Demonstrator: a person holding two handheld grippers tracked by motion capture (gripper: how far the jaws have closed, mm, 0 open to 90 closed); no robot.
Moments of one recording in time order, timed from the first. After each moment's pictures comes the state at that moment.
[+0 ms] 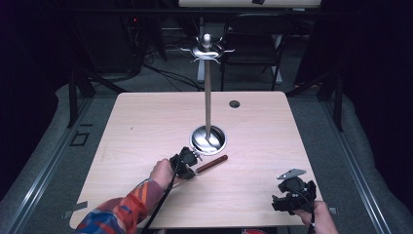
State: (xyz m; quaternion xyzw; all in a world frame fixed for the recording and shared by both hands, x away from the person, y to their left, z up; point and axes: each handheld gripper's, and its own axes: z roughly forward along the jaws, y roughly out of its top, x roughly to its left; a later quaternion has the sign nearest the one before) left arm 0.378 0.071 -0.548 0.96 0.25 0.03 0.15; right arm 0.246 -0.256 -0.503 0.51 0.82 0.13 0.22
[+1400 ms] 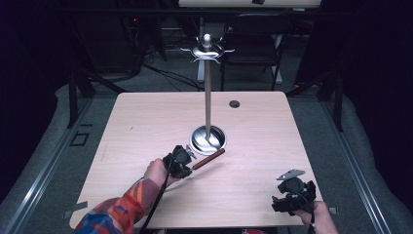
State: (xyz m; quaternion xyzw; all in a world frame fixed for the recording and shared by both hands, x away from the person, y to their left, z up) left arm 0.368 0.090 -0.528 0.95 0.26 0.05 0.18; right arm 0.245 -0.255 -0.504 0.51 0.82 0.12 0.22
